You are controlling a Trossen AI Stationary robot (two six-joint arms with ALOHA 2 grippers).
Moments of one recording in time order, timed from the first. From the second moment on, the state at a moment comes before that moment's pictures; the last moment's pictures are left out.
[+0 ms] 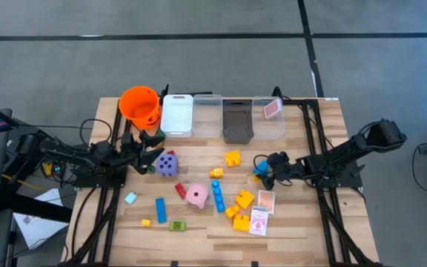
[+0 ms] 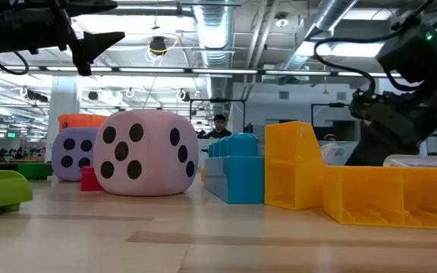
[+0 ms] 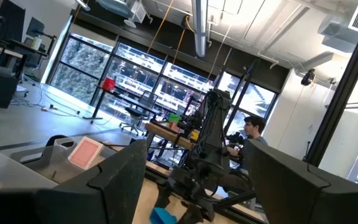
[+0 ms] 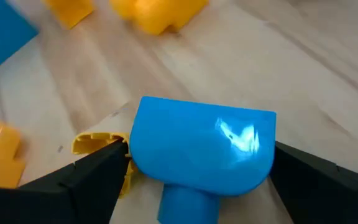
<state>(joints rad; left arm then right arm) -0.11 0.54 0.04 0.85 -0.37 -0.31 0.20 1.29 0.21 0.19 0.44 0.77</state>
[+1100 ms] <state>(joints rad) -0.11 0.54 0.04 0.85 -0.37 -0.31 0.15 1.29 0.21 0.19 0.42 0.75</state>
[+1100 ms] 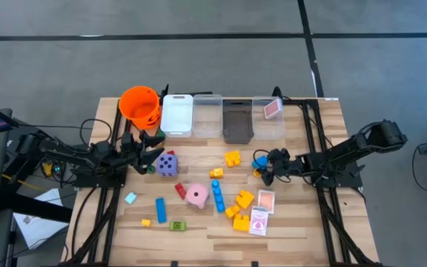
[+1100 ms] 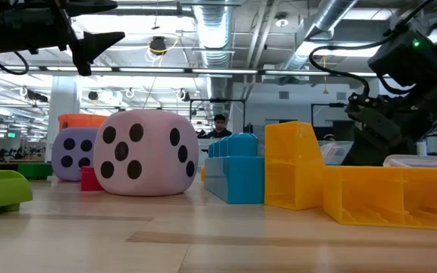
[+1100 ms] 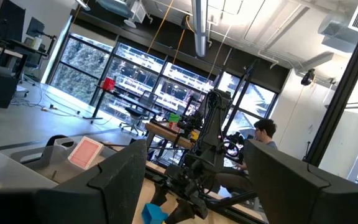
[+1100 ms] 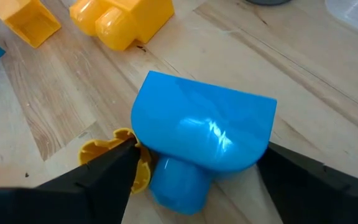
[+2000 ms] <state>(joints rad) -0.11 0.54 0.04 0.85 -0.37 -0.31 0.16 1.29 0.21 0.24 0.37 0.78</state>
